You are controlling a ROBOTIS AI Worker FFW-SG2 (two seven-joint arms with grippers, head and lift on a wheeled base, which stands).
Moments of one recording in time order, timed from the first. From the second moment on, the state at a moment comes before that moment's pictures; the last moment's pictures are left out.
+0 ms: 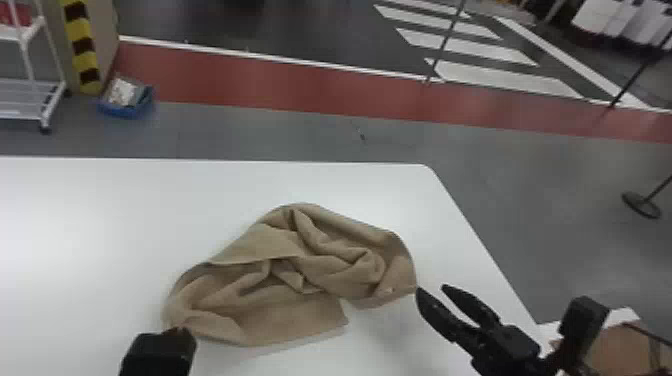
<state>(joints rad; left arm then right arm) 0.40 0.32 -0.62 -2.34 0.20 0.78 0.63 0.60 -0.01 -0.56 -2.18 -0.38 0.51 0.66</state>
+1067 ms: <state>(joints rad) 0.40 0.33 -0.63 -2.34 0.20 0.79 0.63 0.51 -0.02 -0.50 -2.07 -0.32 0.51 0.64</state>
